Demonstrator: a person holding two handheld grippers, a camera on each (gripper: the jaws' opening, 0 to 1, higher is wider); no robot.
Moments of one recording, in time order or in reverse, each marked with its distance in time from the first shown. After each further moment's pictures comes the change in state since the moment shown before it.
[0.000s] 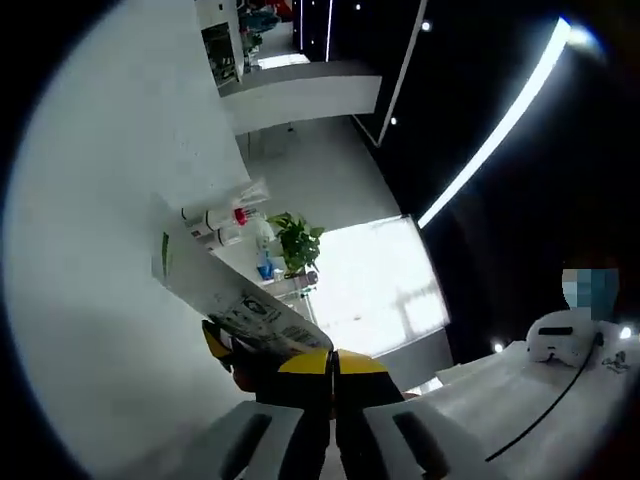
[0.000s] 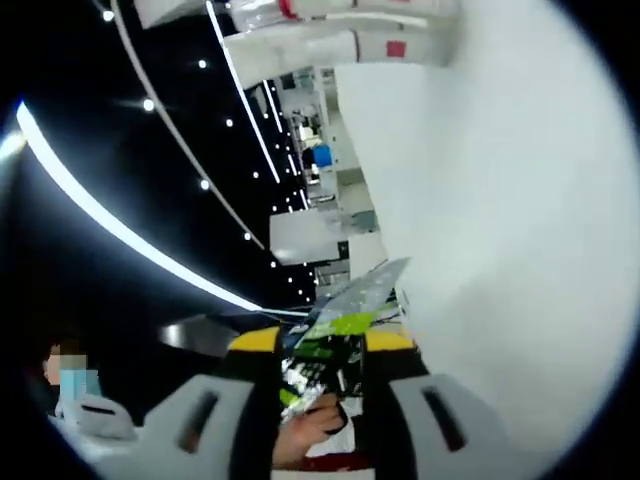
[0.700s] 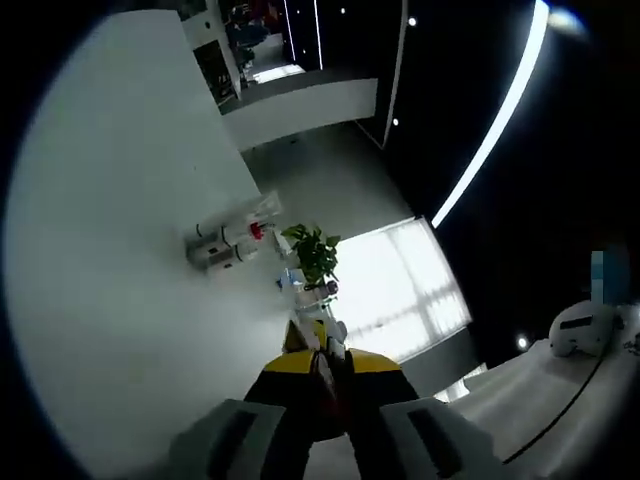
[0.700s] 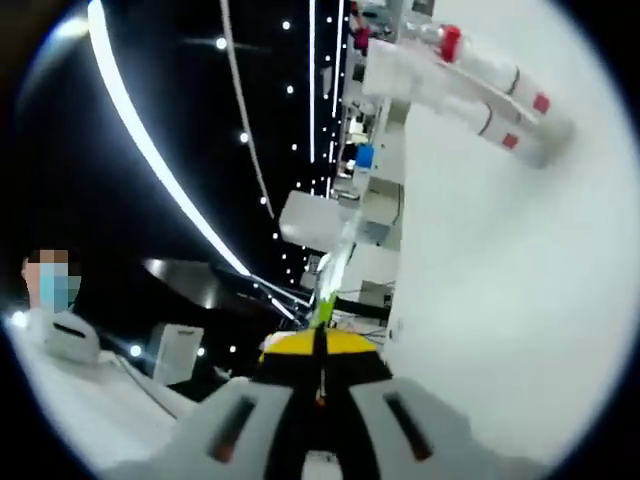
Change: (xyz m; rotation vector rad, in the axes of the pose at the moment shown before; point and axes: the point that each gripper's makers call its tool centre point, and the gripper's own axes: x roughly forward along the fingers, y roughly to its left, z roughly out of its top) left arm -0.001 0.024 0.016 0.064 -0.105 0.109; right arm -0.017 0.042 0.007 -0.443 0.054 0.014
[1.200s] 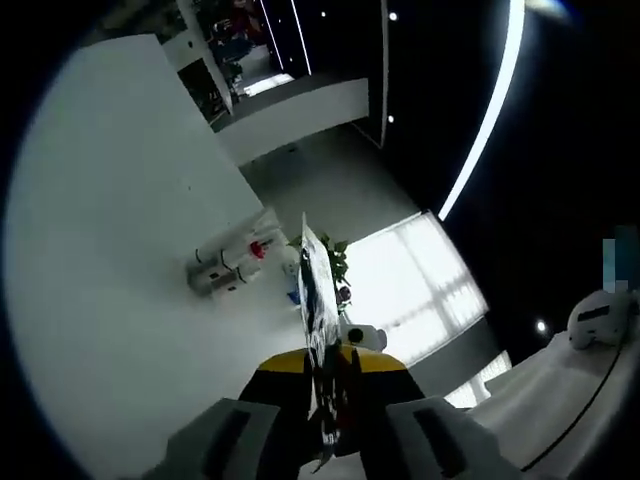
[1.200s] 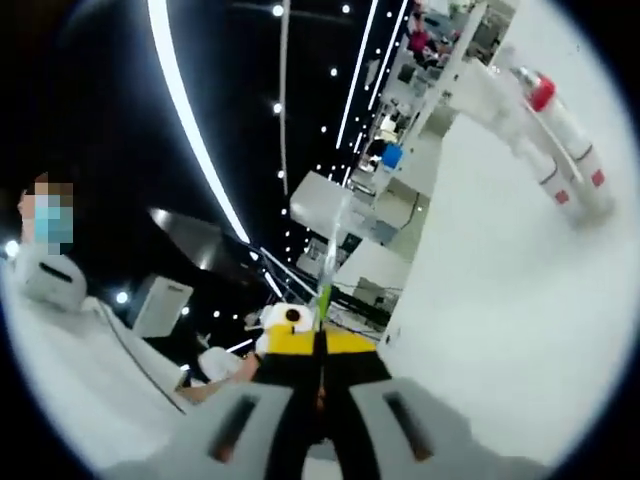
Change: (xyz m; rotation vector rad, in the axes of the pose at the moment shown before) left arm 0.023 0.000 0.014 0.114 -0.011 0.049; right arm 0.006 0.028 0.000 -0.193 0.040 0.025
